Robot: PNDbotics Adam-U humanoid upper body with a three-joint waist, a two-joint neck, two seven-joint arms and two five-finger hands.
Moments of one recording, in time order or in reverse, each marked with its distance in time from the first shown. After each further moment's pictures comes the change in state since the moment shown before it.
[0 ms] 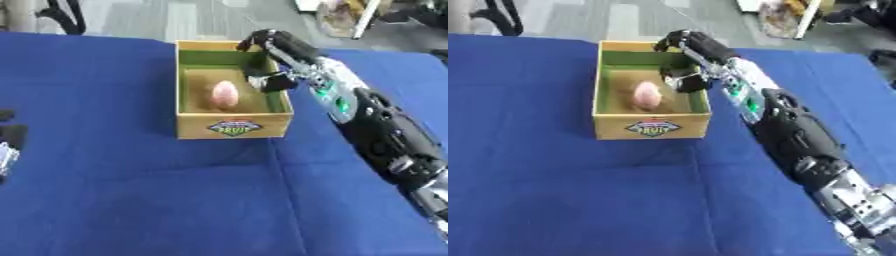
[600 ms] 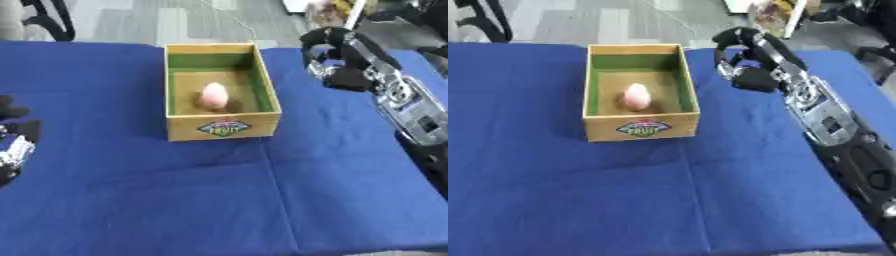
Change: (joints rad) left arm 0.025 0.000 0.024 0.004 -0.009 0.000 0.025; right arm 0.295 -0.072 -0.132 -0.251 -0.525 0.155 -0.031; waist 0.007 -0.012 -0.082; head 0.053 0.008
